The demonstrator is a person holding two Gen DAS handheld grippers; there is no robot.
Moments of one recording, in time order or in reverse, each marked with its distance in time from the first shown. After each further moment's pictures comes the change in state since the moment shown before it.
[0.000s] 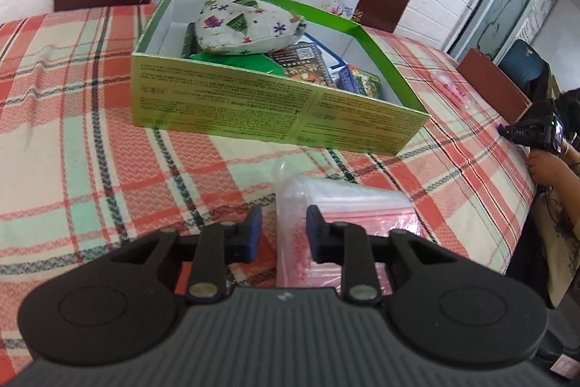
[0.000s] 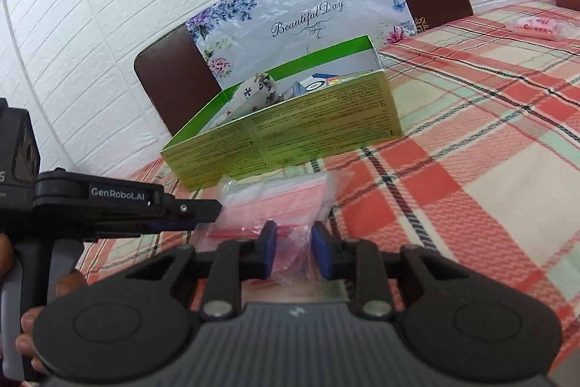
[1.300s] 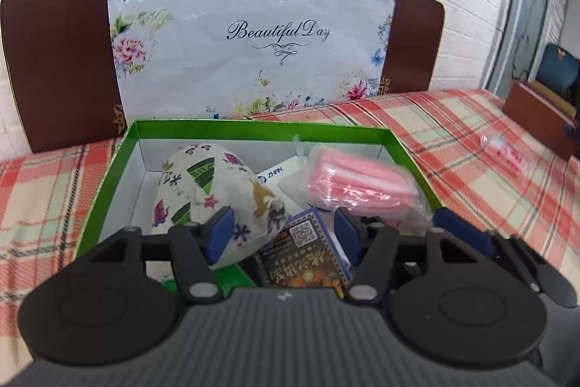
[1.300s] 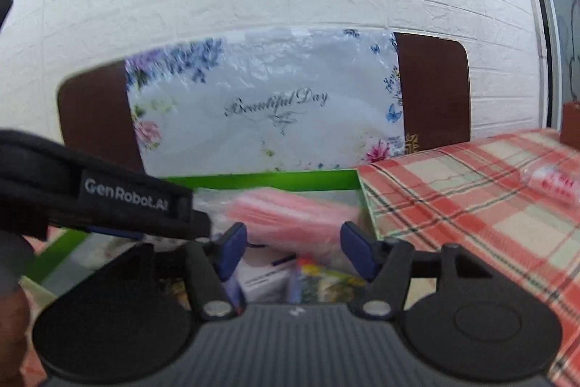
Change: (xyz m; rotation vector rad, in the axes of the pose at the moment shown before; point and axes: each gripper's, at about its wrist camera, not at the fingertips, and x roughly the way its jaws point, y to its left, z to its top) left arm 0.081 -0.058 0.107 0.189 -0.209 0.198; right arm 0.113 0.001 0.106 -0.229 -0.262 -0.224
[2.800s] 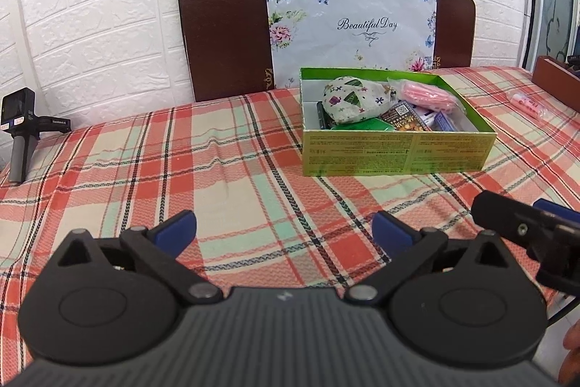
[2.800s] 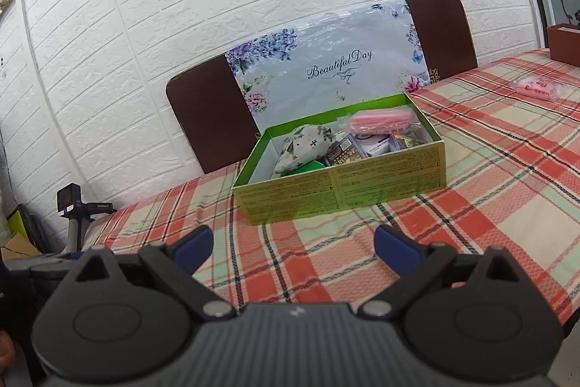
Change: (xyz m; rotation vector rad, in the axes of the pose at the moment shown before) left arm -0.199 0.063 -0.106 0.004 -0.004 0.226; right arm -0.204 0.084 -0.017 0.187 0.179 0.124
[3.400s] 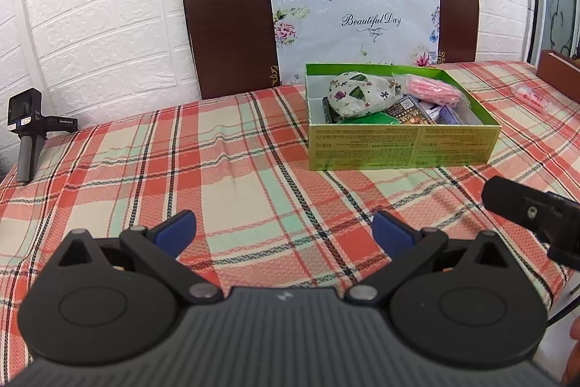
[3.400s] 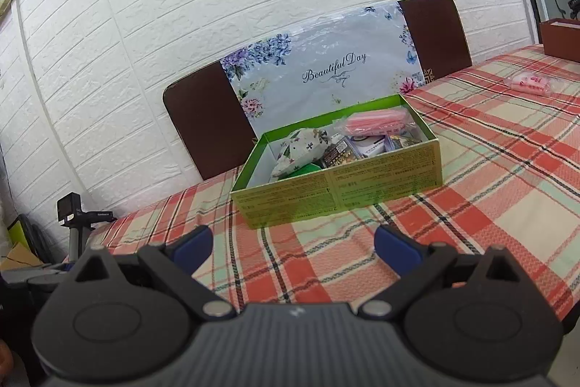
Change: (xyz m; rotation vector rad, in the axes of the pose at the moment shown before) left arm -0.001 -0.001 -0.004 0.013 0.011 0.033; right arm -0.002 -0.004 -0.003 0.035 -0.016 -0.010
